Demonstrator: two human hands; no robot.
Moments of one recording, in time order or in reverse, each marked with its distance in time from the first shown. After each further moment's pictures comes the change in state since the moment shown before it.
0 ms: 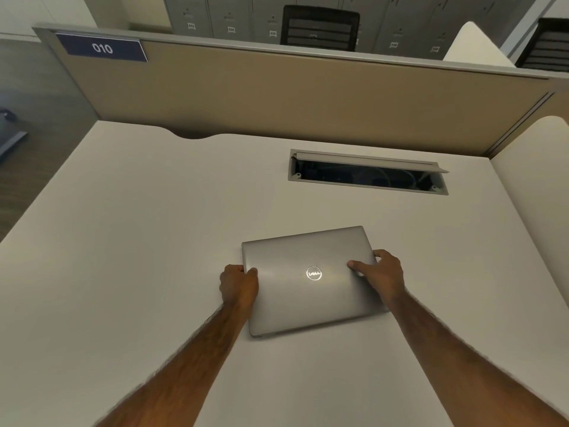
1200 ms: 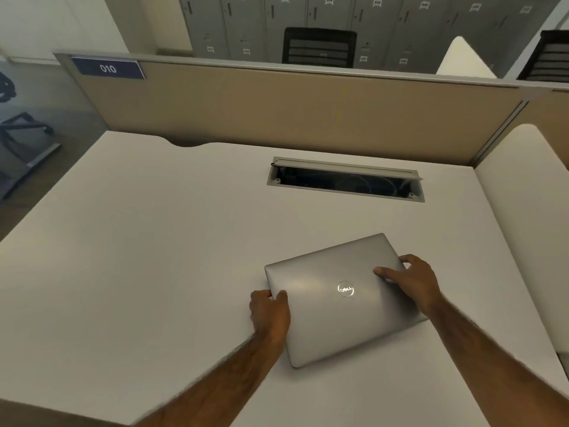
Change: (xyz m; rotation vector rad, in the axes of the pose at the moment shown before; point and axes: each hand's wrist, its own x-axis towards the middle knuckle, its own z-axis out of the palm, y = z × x) left_hand -0.139 -0.012 0.131 -0.203 0.053 -0.091; right_hand 0.054 0.080 -0.142 -0.016 -0.065 -0.077
